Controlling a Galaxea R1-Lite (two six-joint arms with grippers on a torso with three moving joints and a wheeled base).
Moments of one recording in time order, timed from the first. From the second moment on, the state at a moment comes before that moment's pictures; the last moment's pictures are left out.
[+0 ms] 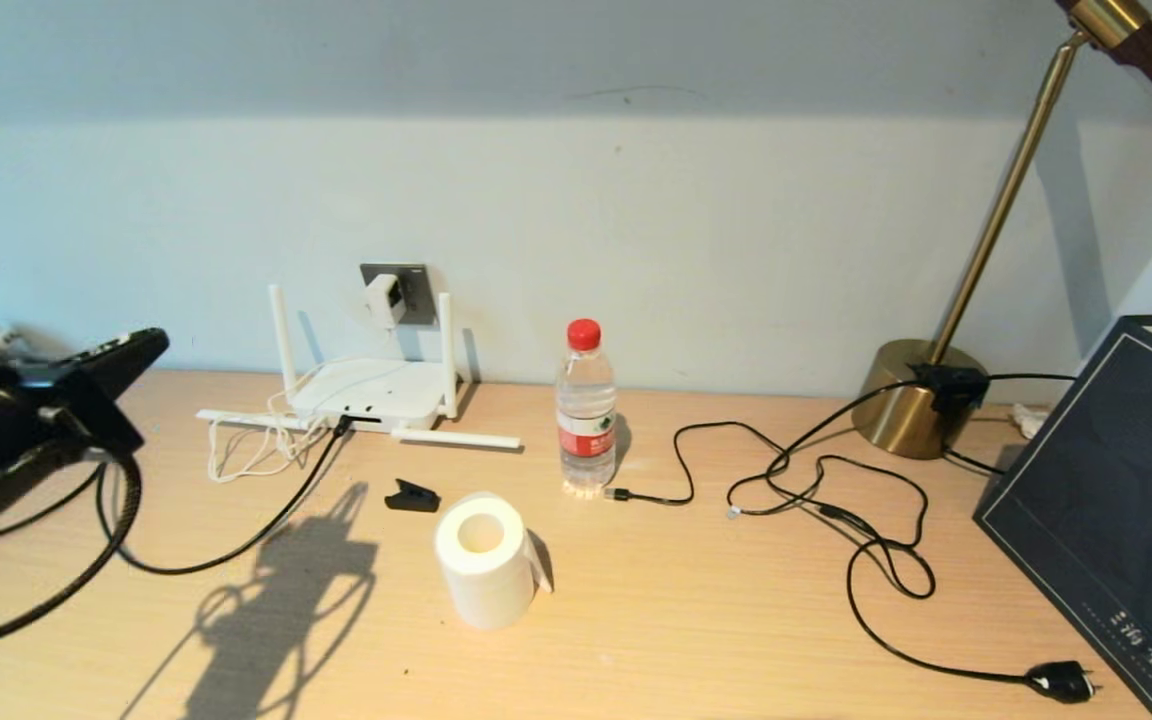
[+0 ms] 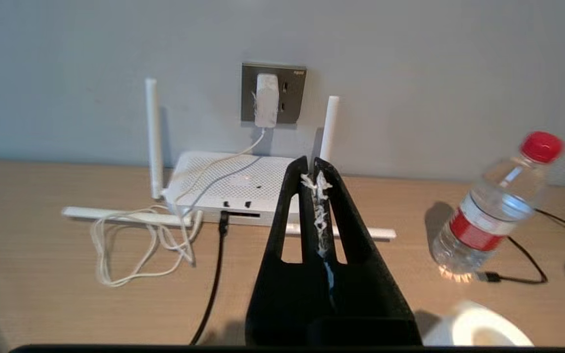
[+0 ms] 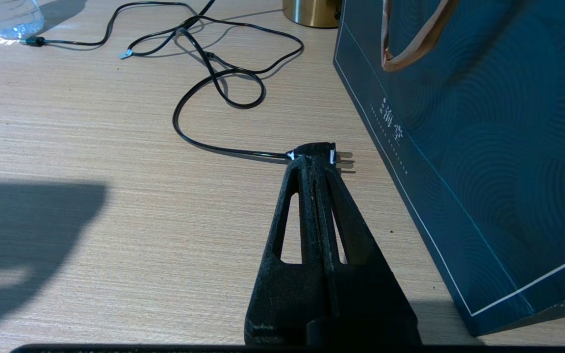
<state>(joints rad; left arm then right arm) 0.04 1.20 -0.48 -0.85 -0.14 -0.03 -0.01 0.00 -0.05 0.12 0.00 0.00</state>
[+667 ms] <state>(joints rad) 0.06 0.32 -0.41 0.17 -0.11 -0.04 -0.01 0.00 -0.05 0.12 0.00 0.00</state>
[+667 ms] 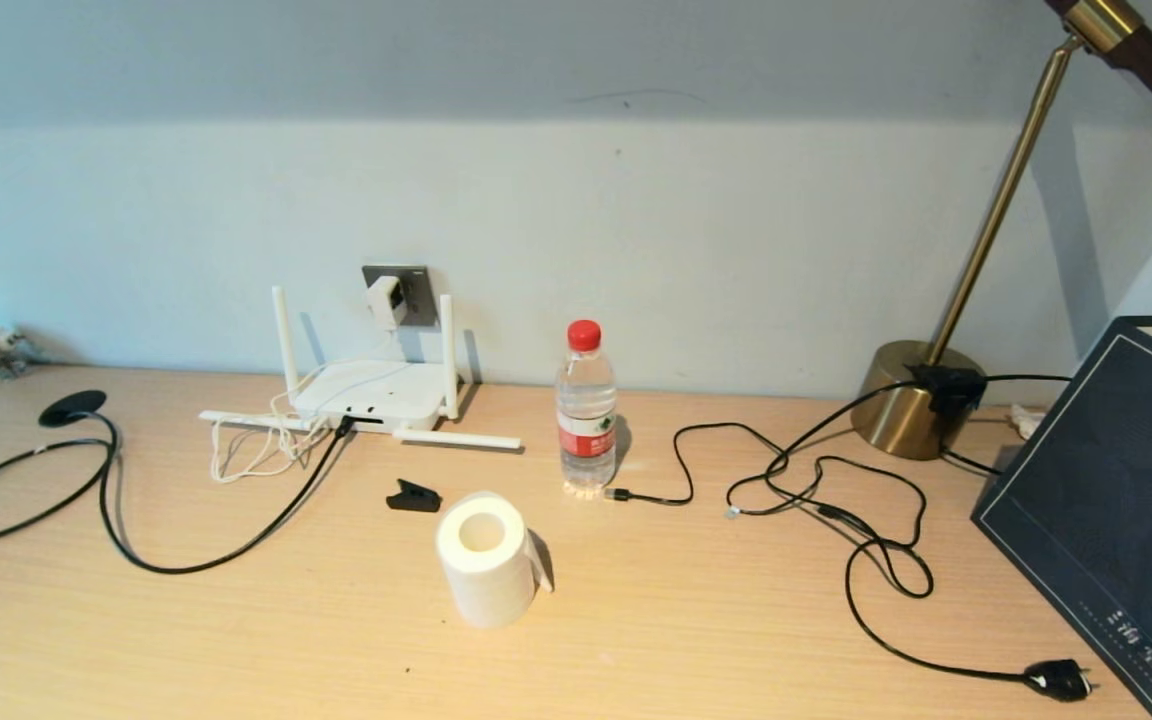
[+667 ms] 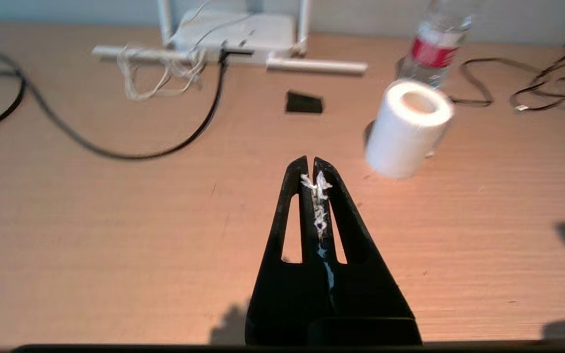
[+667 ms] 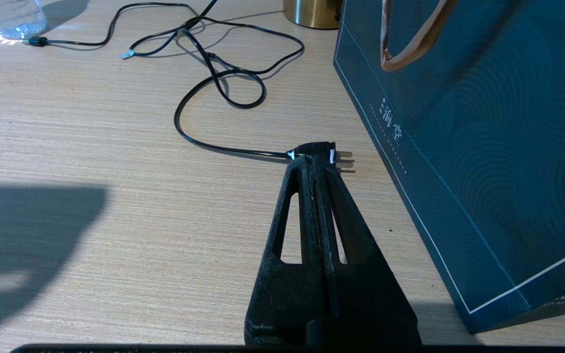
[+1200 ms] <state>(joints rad) 0.02 0.11 -0.11 0.22 -0.01 0.07 -0.01 0.00 -0.05 0.12 0.00 0.00</state>
